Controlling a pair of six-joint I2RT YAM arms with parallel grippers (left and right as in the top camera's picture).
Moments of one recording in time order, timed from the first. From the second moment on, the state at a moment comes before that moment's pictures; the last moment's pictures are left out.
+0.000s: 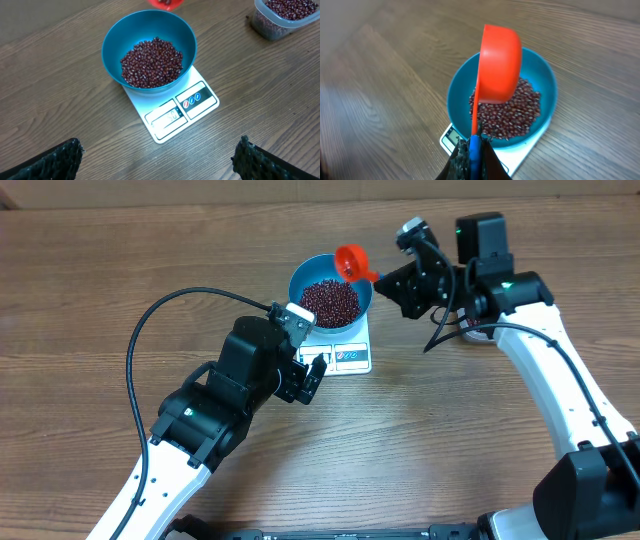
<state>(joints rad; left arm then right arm) -0.54 1.14 1.06 -0.63 -0.06 0.01 0.17 1.66 1.42 -0.60 -0.66 -0.18</state>
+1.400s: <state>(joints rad) -0.54 1.14 1.06 -0.63 -0.06 0.01 -0.17 1.42 1.45 -0.89 0.06 -0.56</state>
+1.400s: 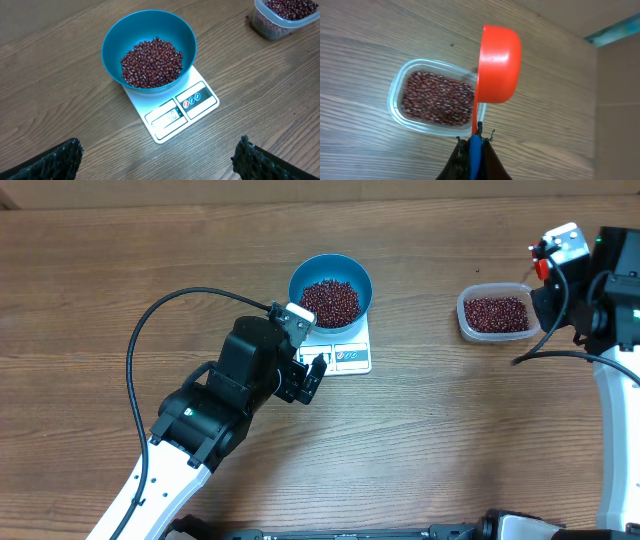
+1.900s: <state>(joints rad) -0.54 1.14 1.06 -0.63 -0.06 0.01 -0.25 1.44 1.44 -0.88 -0.02 0.09</state>
